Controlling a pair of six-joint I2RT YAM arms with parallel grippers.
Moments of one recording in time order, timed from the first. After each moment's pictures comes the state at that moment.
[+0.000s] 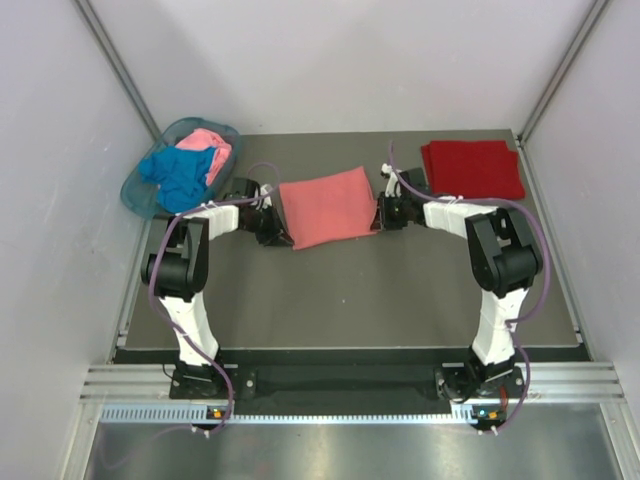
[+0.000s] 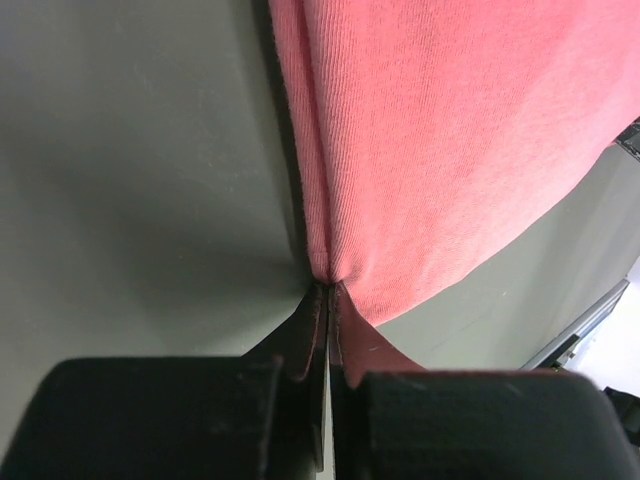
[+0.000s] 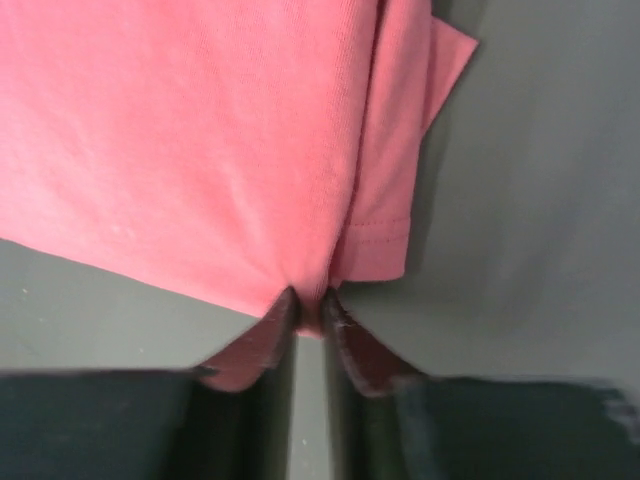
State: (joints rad) left arm -0.16 1.94 1.16 -0.29 0.54 -0.48; right arm 0.34 1.97 1.24 -0.15 -0.33 0.23
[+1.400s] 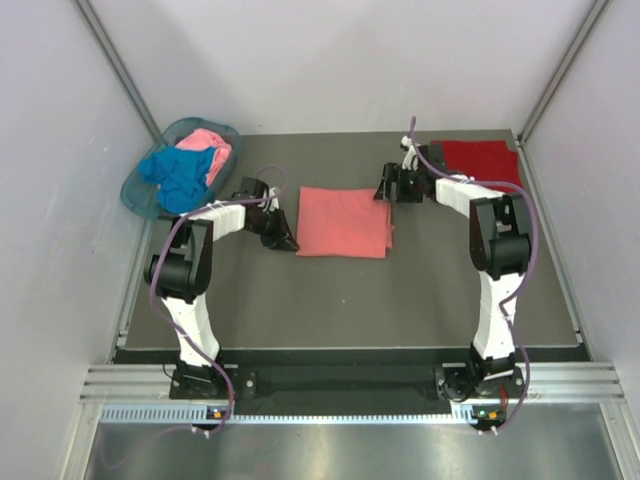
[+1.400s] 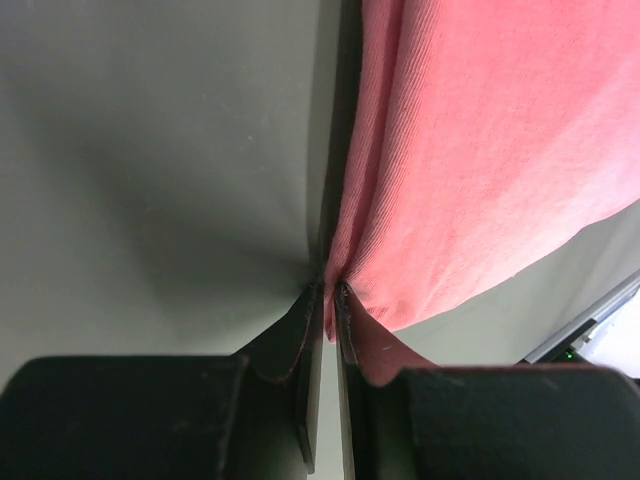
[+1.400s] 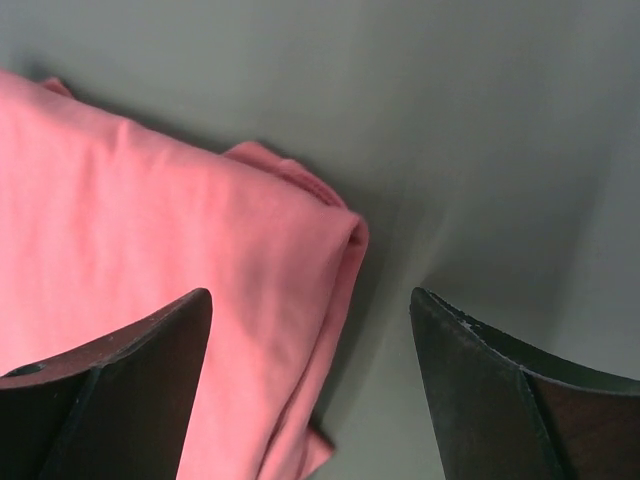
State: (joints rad) left arm -0.21 1.93 1.18 -0.37 0.51 -0.48; right arm 0.20 2.10 1.48 -0.16 -0.39 0.23
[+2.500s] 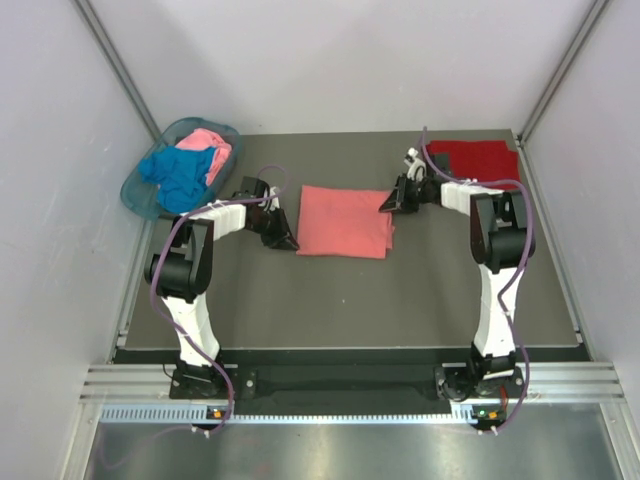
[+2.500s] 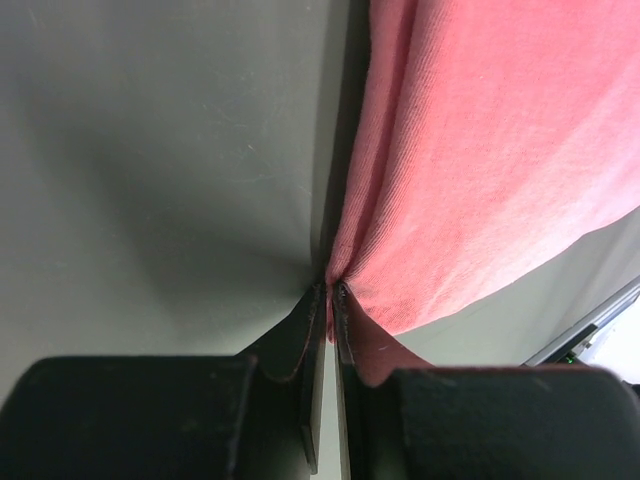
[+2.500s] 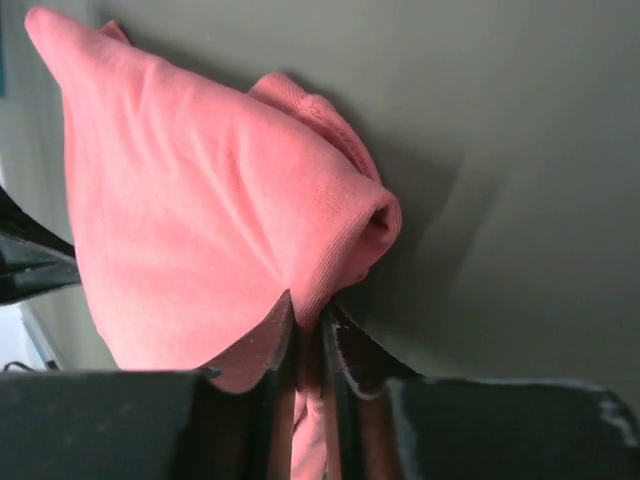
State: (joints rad) left arm -0.21 1.94 1.19 -0.37 0.50 -0.48; right arm 0.15 2.20 1.48 -0.16 -0.68 0.35
